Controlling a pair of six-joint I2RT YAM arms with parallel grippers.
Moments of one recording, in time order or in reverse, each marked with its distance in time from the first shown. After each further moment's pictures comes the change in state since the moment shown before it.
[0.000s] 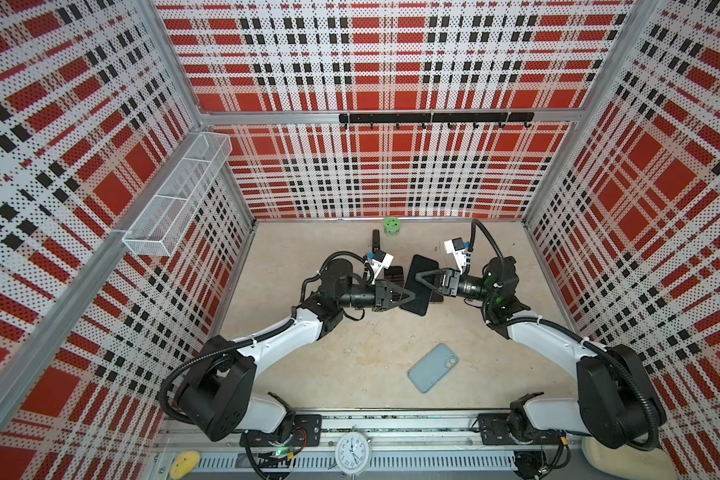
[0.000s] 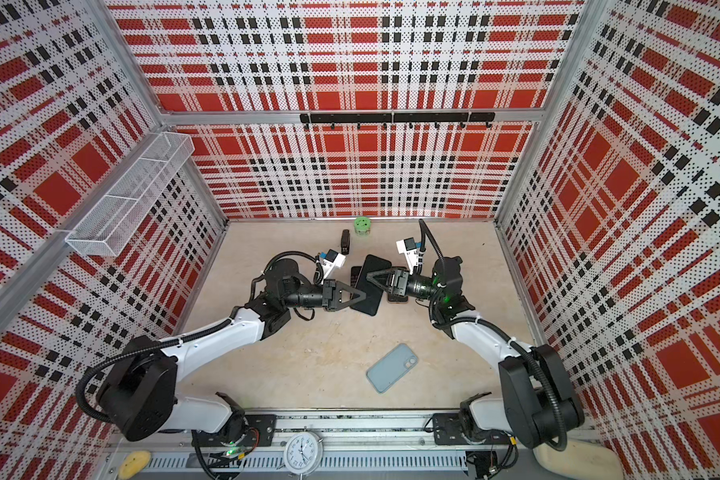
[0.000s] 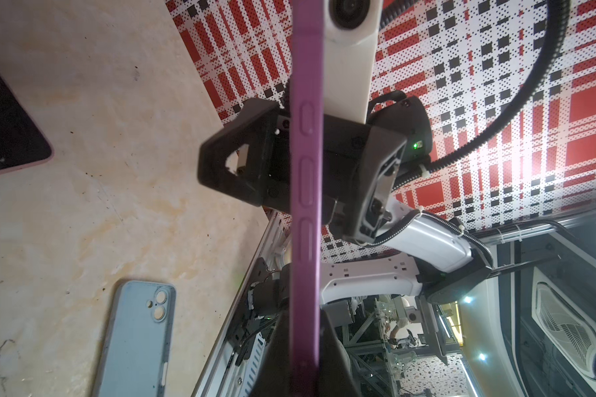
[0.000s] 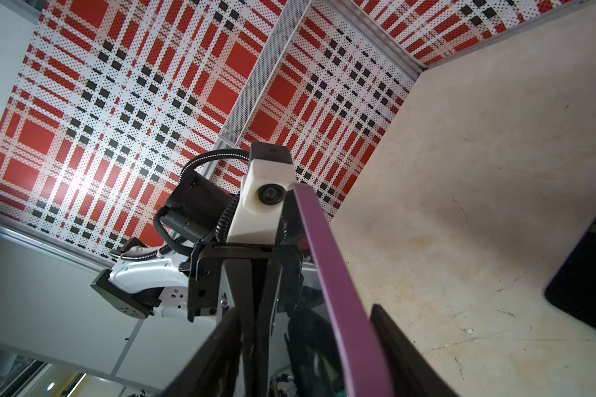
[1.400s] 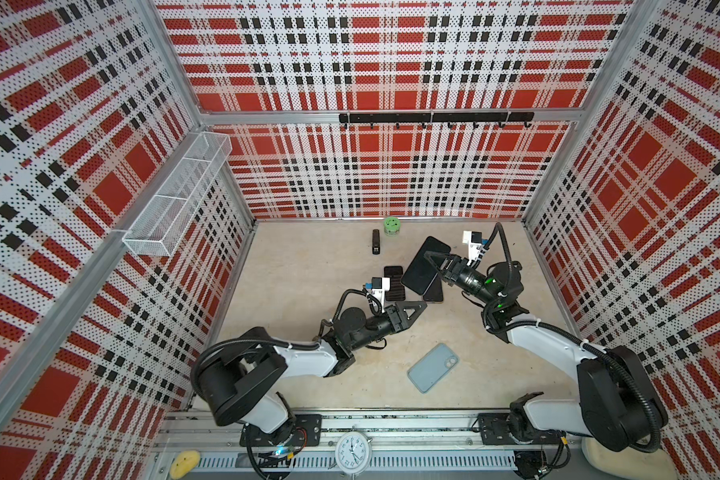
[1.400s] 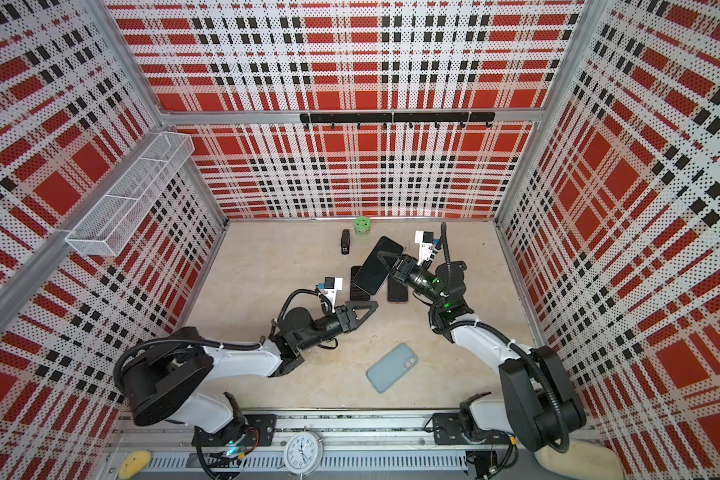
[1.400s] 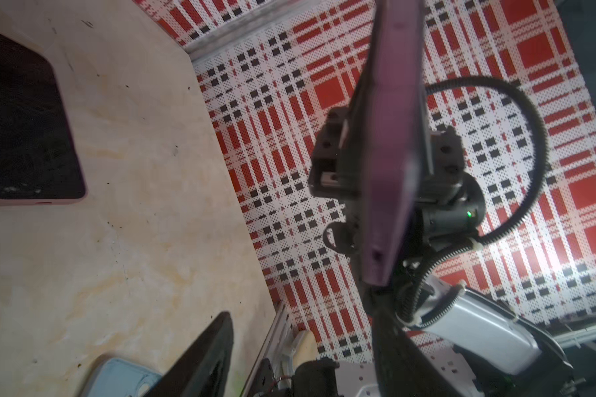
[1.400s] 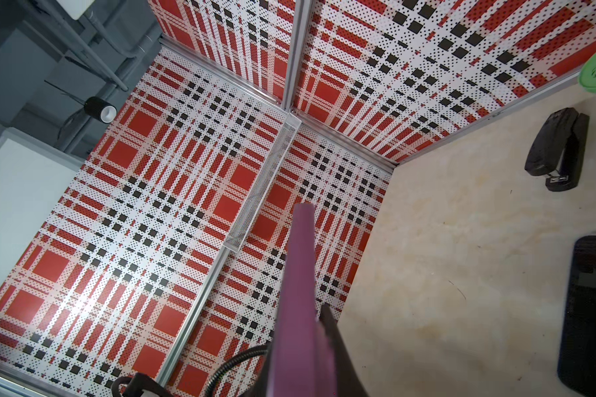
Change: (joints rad) left arm -0.299 0.149 -0.301 0.644 -0.745 -0.124; right arm 0.035 -0.010 -0.044 0.202 0.388 0.225
